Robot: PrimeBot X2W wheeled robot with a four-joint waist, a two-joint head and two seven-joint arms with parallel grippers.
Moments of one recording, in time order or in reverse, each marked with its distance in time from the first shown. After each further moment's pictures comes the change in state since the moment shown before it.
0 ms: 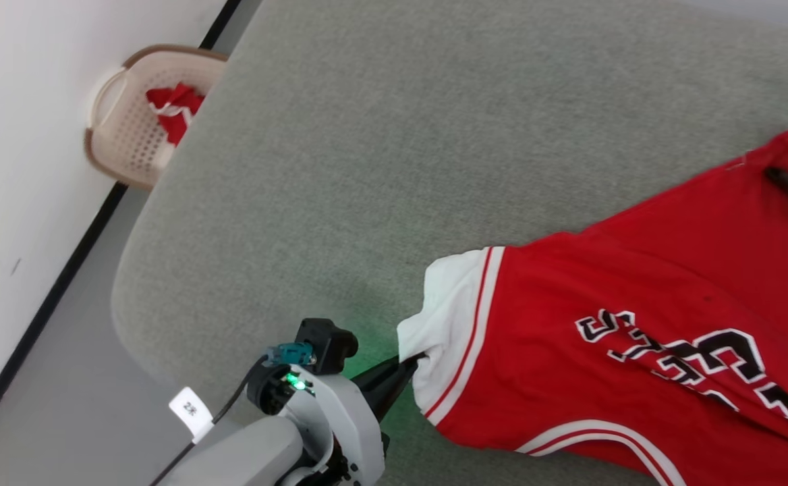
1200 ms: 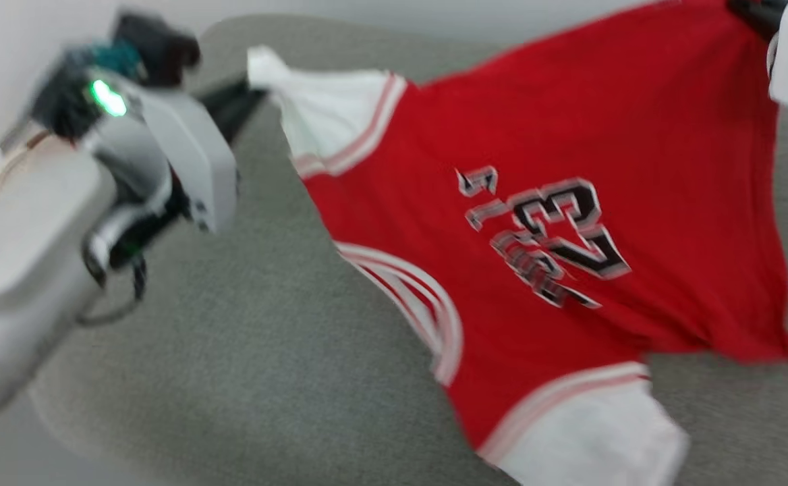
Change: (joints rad) left arm -0.488 0.296 0.121 -0.120 0.049 0.025 0.285; right arm -0.295 0.096 0.127 0.056 0.274 0.000 -0.152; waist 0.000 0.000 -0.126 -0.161
